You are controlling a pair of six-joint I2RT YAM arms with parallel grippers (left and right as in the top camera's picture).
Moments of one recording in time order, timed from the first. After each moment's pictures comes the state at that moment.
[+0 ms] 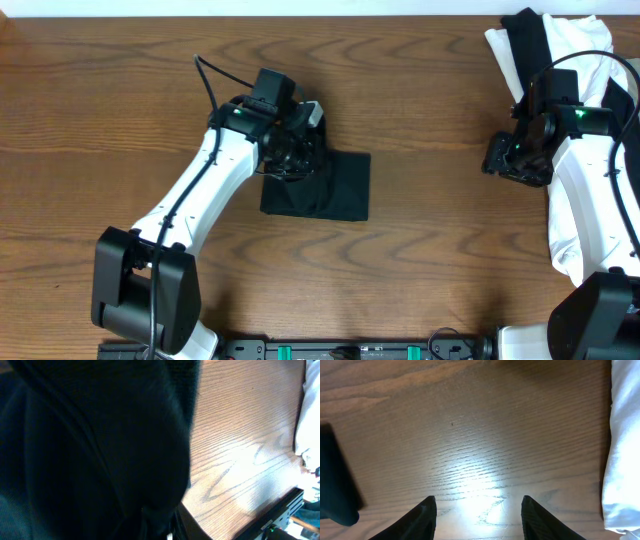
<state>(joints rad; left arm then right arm) -0.37 1.73 1.33 -0.85 0.49 -0.26 -0.08 1.60 1.31 -1.09 -0.05 0.23</state>
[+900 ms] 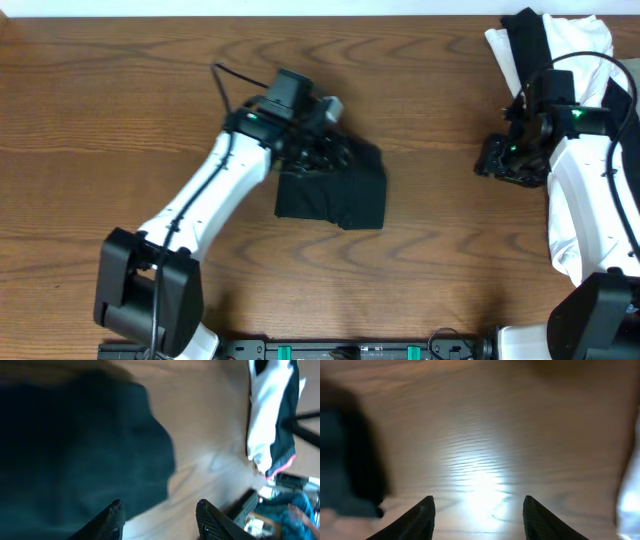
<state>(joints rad) -0.38 1.73 1.33 -0.75 0.62 -0.38 -0.05 1.60 1.31 -1.10 -0.16 0.15</state>
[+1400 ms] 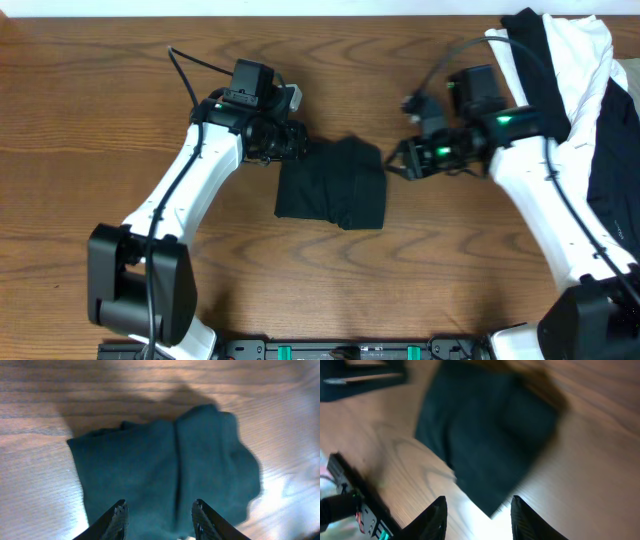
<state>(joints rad) -0.27 1.76 1.33 -0.77 0.39 -0.19 0.29 1.61 1.31 -0.88 -0.55 -0.03</state>
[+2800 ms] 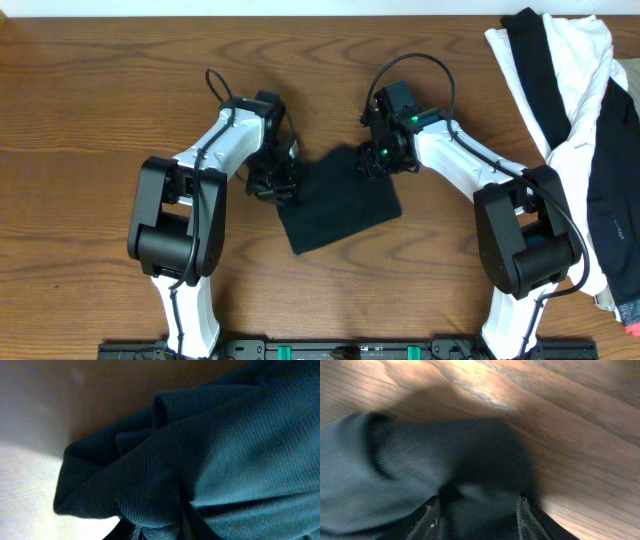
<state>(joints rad) -0.27 2.06 1.38 -1.13 0.38 -0.20 0.40 2.01 1.34 -0.64 -0.24 0.16</state>
